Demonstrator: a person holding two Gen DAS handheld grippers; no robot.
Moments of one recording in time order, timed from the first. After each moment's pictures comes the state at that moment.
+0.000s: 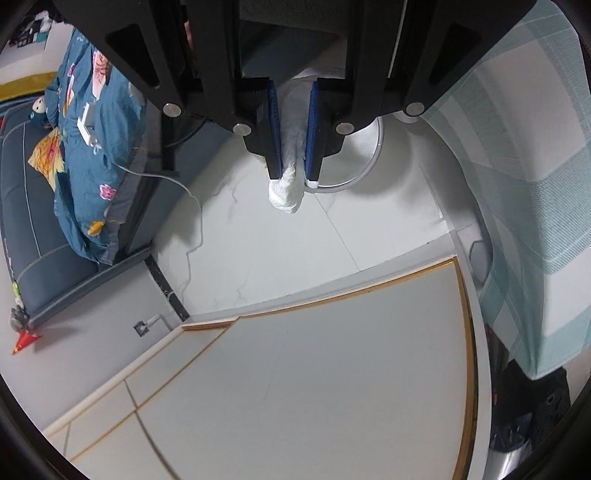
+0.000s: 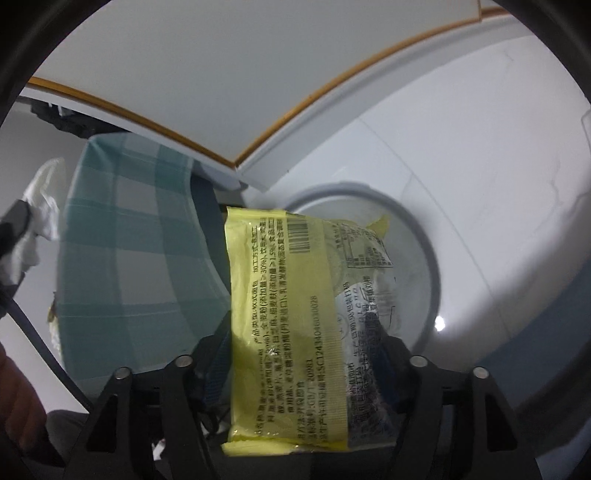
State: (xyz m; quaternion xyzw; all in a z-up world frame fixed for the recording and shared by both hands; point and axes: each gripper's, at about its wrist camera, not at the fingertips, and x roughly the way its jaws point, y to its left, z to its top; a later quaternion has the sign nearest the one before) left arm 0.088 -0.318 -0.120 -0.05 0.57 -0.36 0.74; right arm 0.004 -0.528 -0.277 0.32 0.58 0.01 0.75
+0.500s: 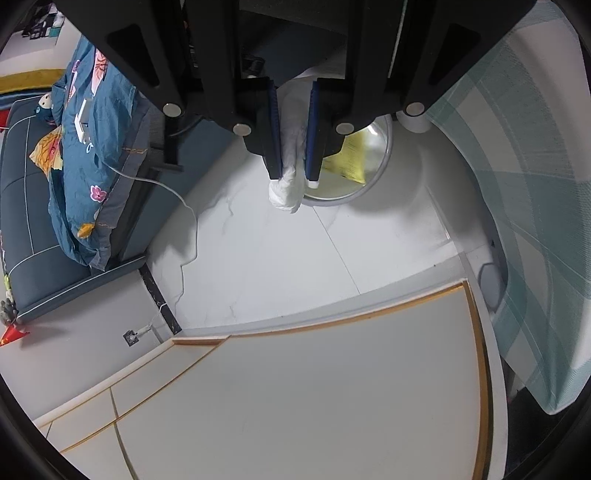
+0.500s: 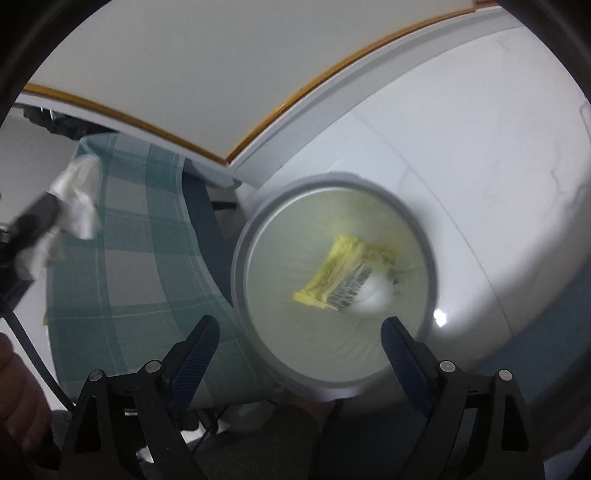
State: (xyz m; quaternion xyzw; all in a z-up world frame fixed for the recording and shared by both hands) left arm 0.099 -0.338 -0.152 -0.05 0.60 -0.35 0.71; right arm -0.002 -0.539 -0.281 0.32 0.58 0.00 0.75
